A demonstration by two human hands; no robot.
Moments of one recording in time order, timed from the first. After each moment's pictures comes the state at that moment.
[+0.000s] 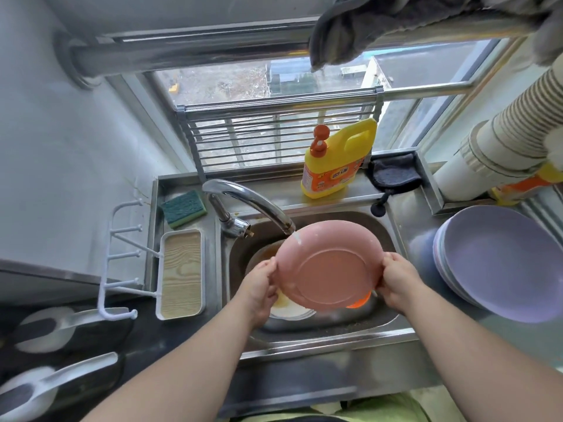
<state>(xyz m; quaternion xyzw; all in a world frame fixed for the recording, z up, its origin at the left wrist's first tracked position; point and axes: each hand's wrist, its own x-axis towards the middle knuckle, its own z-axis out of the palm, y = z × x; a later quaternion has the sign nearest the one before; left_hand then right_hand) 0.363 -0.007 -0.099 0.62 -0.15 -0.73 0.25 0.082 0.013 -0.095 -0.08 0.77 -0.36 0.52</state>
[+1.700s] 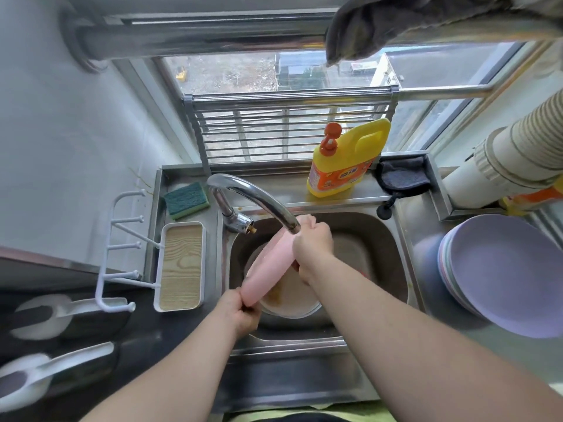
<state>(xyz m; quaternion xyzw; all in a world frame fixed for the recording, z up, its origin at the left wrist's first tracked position) 0.400 0.010 -0.081 0.59 0.34 -0.66 0.31 0.249 -0.062 -0.026 -0.17 0.79 -0.29 0.51</state>
